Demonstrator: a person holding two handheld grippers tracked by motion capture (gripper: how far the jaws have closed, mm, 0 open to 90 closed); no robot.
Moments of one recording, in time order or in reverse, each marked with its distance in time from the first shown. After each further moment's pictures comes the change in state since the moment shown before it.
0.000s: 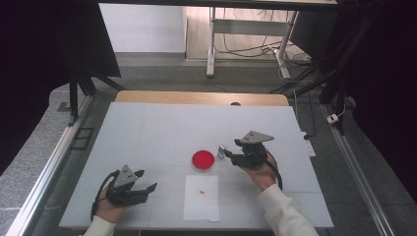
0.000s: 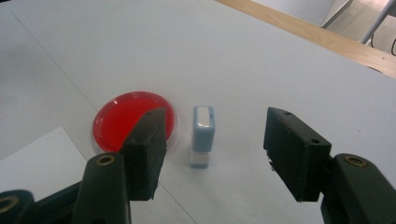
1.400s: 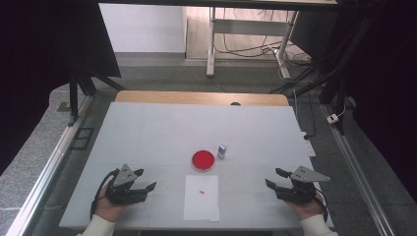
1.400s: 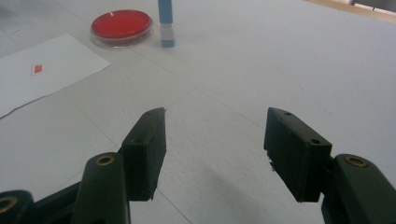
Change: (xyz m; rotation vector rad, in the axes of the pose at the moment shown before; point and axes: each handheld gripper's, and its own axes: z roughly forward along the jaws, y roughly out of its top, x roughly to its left) left arm 0.004 0.000 0.001 0.002 0.001 0.012; right arm -0.028 -0.114 -0.111 -0.041 -0.039 0.048
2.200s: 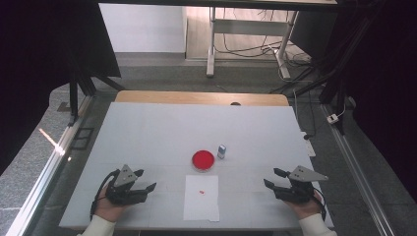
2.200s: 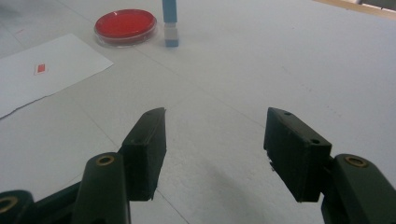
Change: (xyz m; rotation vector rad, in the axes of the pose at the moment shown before) left arm -0.001 -0.001 0.001 0.008 0.004 0.006; right arm 0.001 0.000 0.005 -0.004 0.023 -0.007
